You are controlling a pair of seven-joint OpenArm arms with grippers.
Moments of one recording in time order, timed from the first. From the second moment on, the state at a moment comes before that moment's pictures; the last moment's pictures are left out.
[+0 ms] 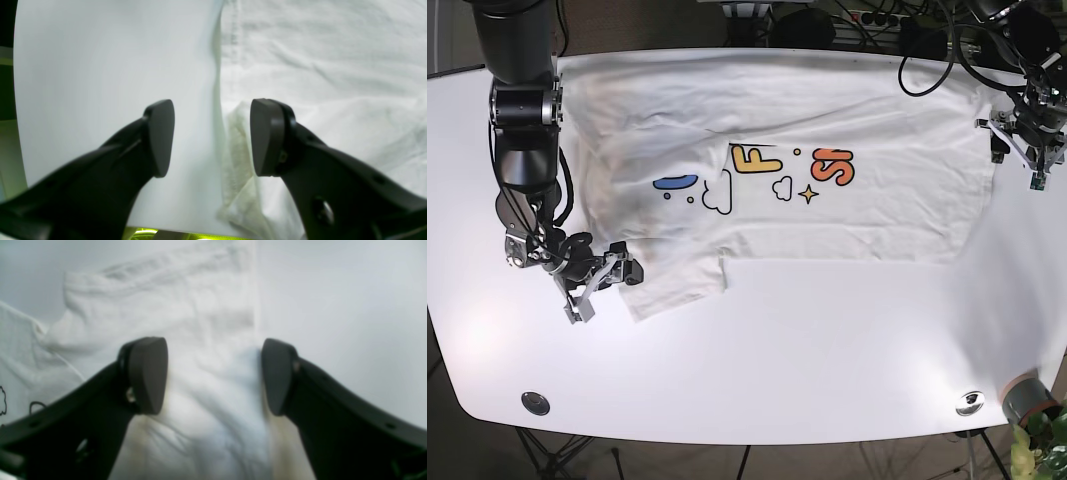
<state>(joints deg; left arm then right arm) 13.3 -16.4 -43.7 97.9 -11.7 -40.1 51.8 31.0 18.5 -2.7 39.3 26.0 34.9 -33.0</state>
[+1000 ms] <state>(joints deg) -19.4 -21.3 -25.6 64.2 -11.5 -27.9 48.5 28.6 14.5 -2.8 41.3 27.0 32.4 -31.3</state>
